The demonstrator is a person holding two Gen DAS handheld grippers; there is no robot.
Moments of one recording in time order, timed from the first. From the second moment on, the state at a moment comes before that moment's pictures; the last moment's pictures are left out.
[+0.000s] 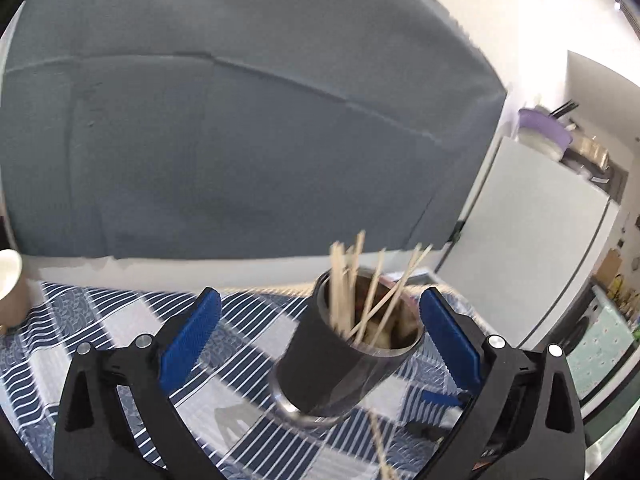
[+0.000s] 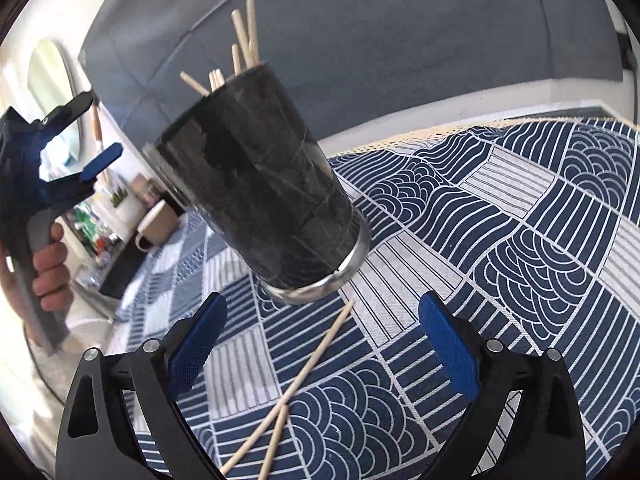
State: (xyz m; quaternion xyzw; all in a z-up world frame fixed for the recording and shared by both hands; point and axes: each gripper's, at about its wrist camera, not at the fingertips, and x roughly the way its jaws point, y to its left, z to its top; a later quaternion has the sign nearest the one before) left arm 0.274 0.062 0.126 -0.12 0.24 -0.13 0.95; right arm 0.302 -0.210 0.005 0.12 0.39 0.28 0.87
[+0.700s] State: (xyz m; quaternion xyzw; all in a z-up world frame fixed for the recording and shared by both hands) left arm 0.214 0.103 0.021 -0.11 0.37 -0.06 0.92; right arm 0.292 -0.187 -0.007 0.03 0.41 0.25 0.88
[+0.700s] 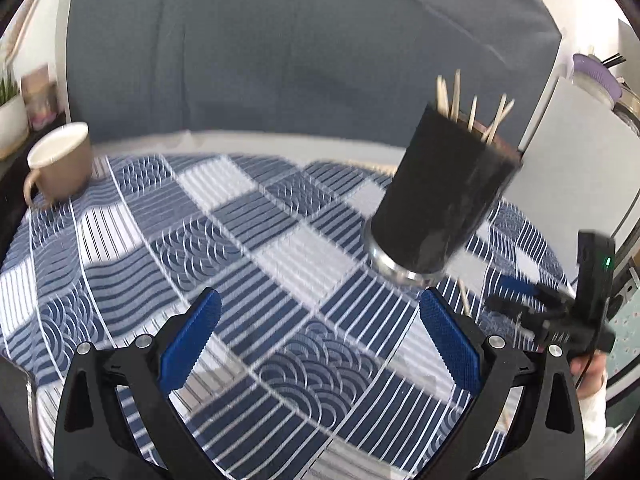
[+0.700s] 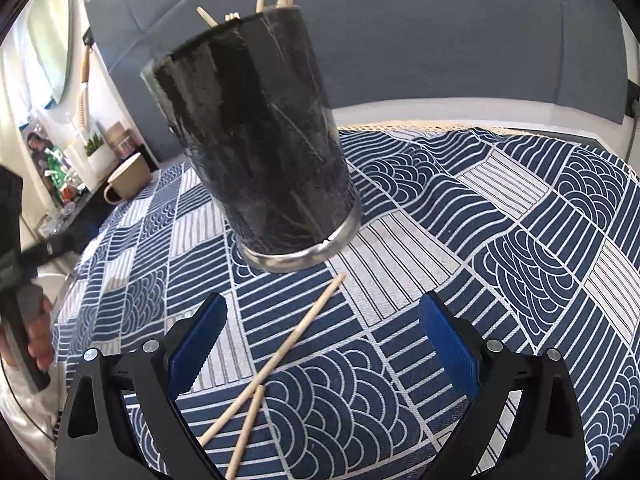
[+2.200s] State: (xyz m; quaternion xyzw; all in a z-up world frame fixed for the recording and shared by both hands) left arm 0.220 0.066 -0.033 0.01 0.46 -0.02 0.89; right arm 0.318 -0.180 -0.018 0.02 0.48 0.22 0.85
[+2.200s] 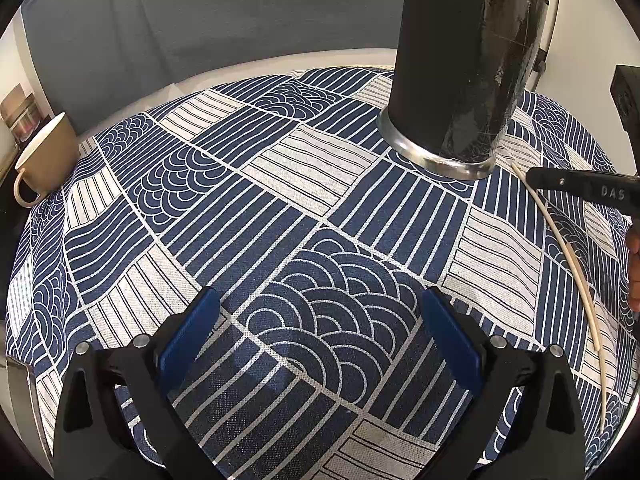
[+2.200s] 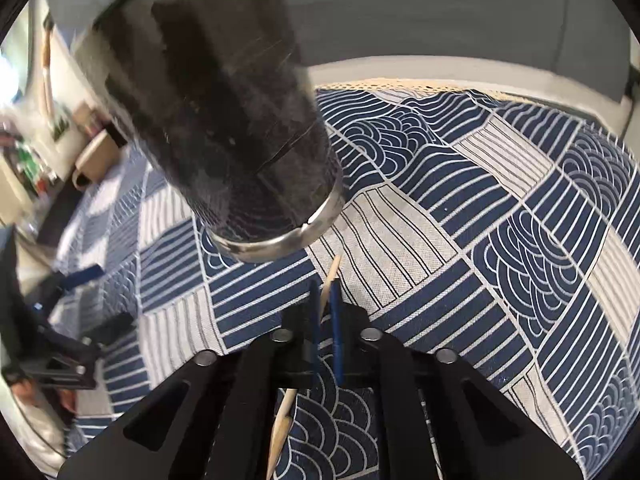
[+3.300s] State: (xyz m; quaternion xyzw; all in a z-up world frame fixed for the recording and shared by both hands) left arm 0.272 -0.075 -0.003 0.12 0.49 -0.06 0.86; right arm 0.148 -0.186 -0.018 -0.13 0.46 0.26 0.84
